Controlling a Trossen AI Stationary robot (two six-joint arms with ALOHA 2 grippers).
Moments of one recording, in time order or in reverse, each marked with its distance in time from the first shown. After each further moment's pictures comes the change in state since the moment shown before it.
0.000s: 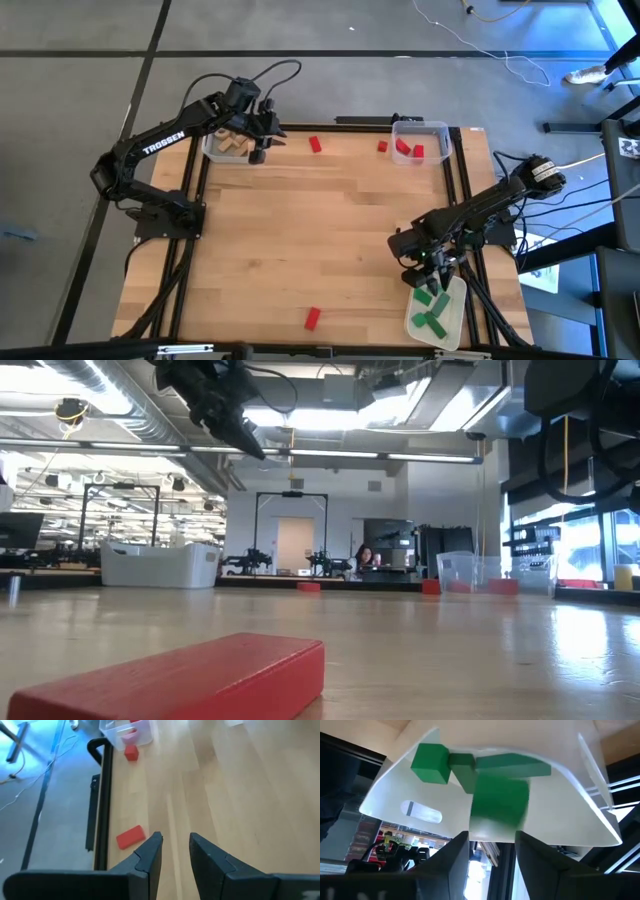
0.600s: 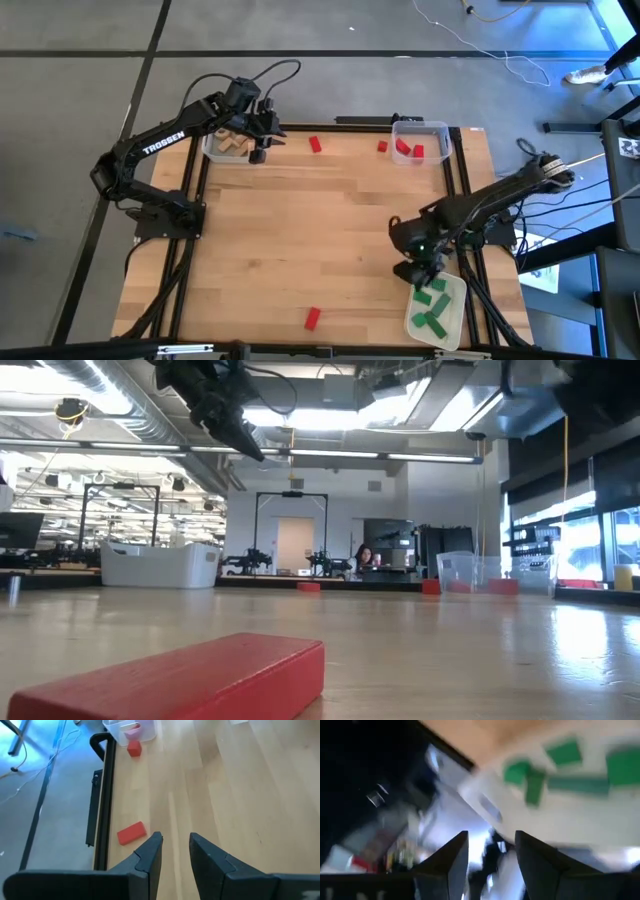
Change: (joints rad) left arm 0.000 0.000 0.000 -0.004 -0.021 -0.023; right arm -0.014 -0.103 0.239 -0.060 0.183 0.000
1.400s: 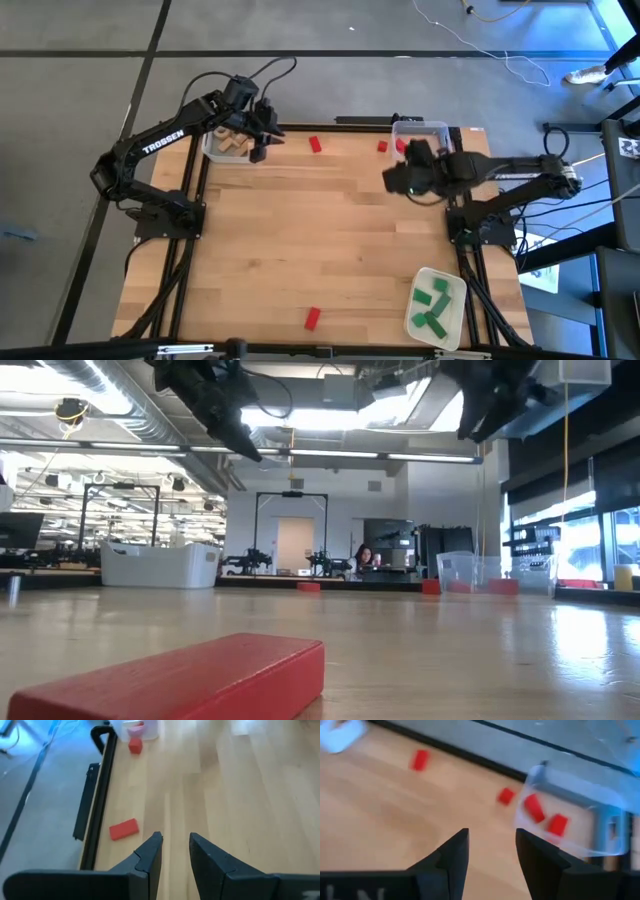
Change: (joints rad) left arm 0.029 0.000 0.000 -0.007 0.041 -0.105; right arm -0.313 -0.060 0.316 -0.413 1.524 -0.399
